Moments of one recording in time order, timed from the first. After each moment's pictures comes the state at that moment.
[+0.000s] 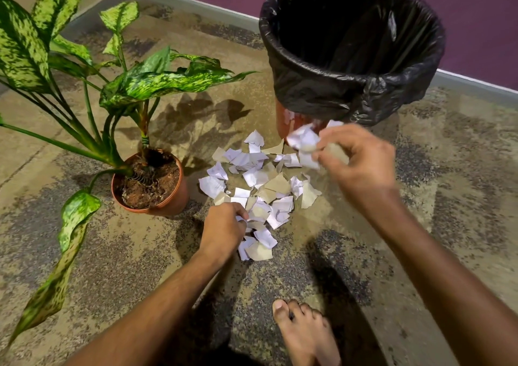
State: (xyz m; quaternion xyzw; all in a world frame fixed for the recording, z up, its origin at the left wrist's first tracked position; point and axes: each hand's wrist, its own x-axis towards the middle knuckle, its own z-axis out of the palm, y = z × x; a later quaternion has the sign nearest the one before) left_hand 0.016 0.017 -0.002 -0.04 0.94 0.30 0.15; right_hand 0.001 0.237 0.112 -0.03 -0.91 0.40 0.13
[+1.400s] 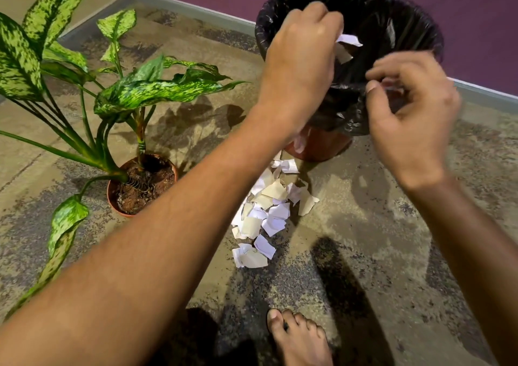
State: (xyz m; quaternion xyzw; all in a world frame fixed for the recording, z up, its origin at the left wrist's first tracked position) left_hand -0.106 0.140 0.195 0.20 0.91 0.22 -0.29; right_hand -0.044 0.282 0.155 0.05 -0.86 0.34 0.38
